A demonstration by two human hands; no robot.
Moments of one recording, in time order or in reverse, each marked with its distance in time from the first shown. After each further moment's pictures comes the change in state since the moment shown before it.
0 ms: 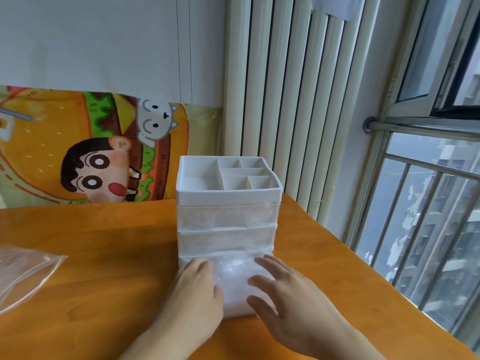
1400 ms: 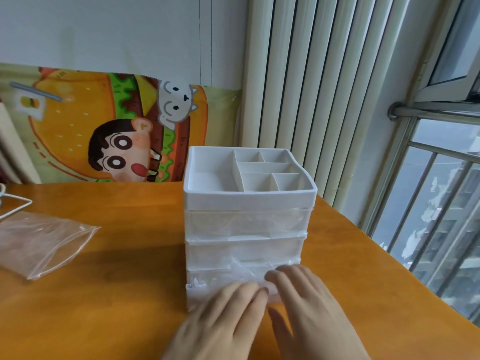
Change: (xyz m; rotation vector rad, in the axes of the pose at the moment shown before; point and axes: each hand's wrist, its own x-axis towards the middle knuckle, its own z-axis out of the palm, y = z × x) left_hand -0.095 -0.009 0.014 0.200 0.281 0.474; right_hand -0.037 -0.033 0.040 -0.010 0.451 -0.129
